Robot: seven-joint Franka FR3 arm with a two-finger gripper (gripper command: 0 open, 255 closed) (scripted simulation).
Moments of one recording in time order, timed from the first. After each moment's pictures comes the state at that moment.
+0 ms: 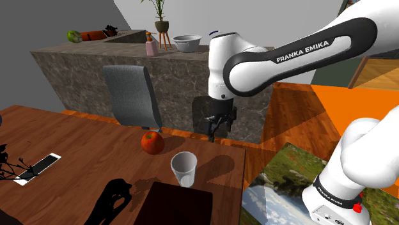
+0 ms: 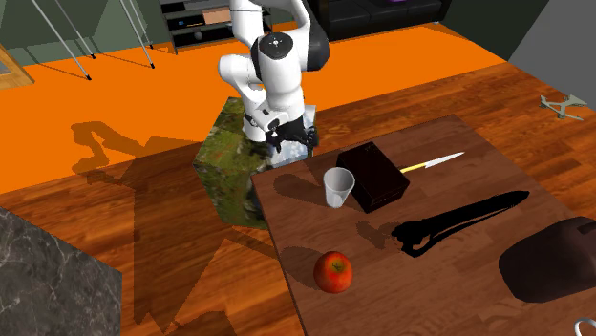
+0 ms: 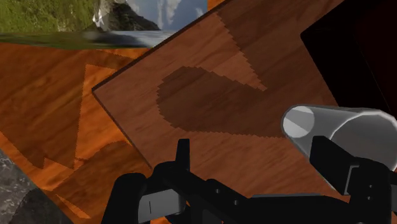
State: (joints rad) arm 0.13 -0.36 0.36 -2.37 0.25 1.99 0.36
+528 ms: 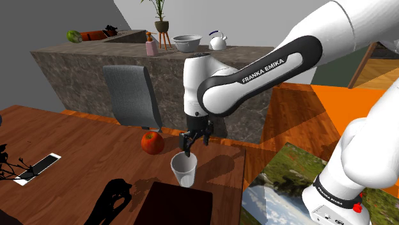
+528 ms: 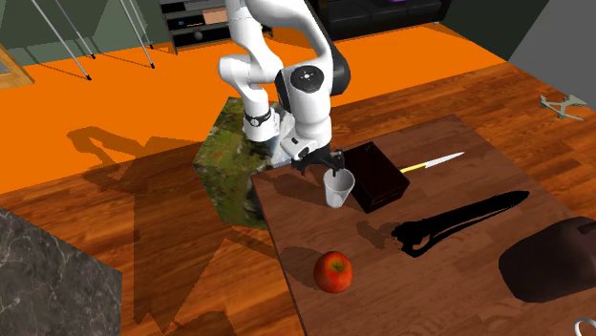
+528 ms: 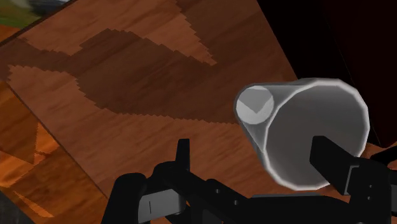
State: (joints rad) arm 0.15 -0.09 0.45 -2.24 0.22 2.17 0.45
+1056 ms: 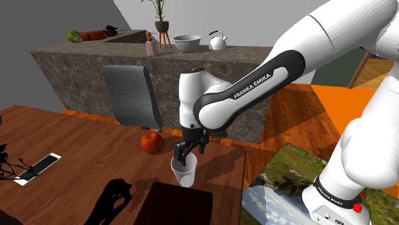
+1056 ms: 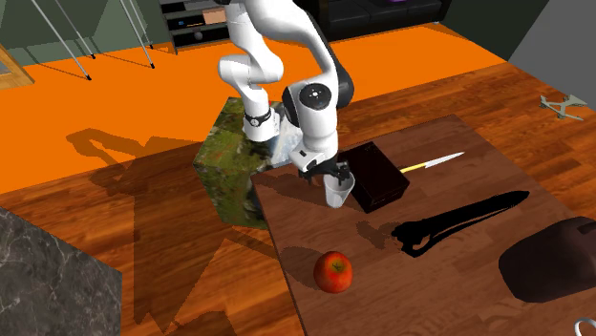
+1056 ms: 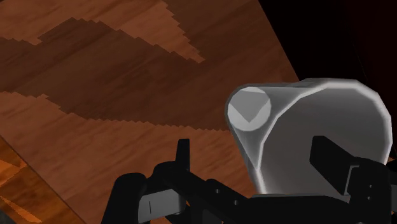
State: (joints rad) arm 0.17 0.01 0.47 -2.24 0.19 2.28 0.49
